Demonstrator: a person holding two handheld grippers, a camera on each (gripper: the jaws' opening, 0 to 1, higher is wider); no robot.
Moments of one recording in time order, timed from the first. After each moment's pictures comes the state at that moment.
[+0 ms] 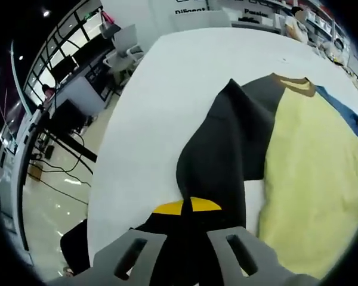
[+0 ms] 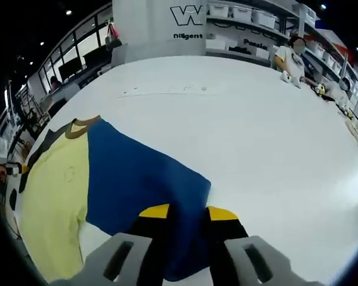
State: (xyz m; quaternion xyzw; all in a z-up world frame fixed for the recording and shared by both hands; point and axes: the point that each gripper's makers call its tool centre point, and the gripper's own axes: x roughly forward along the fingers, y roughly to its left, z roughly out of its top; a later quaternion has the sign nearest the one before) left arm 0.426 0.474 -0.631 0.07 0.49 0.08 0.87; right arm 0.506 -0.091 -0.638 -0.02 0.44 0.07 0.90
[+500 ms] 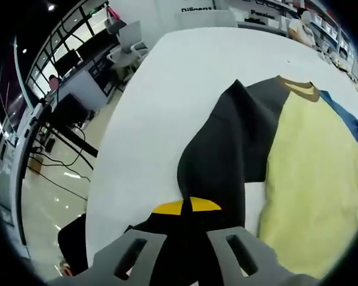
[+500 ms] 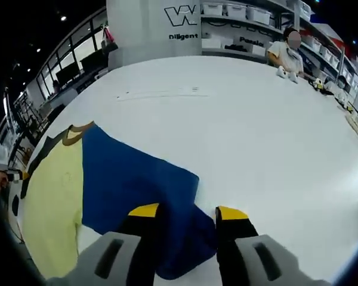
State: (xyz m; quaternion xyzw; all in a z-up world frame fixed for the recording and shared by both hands) left arm 0.425 0.473 -0.632 0.07 0.50 0.09 0.86; right arm 0.511 -0.109 -0.639 0.00 0.43 0.07 0.90
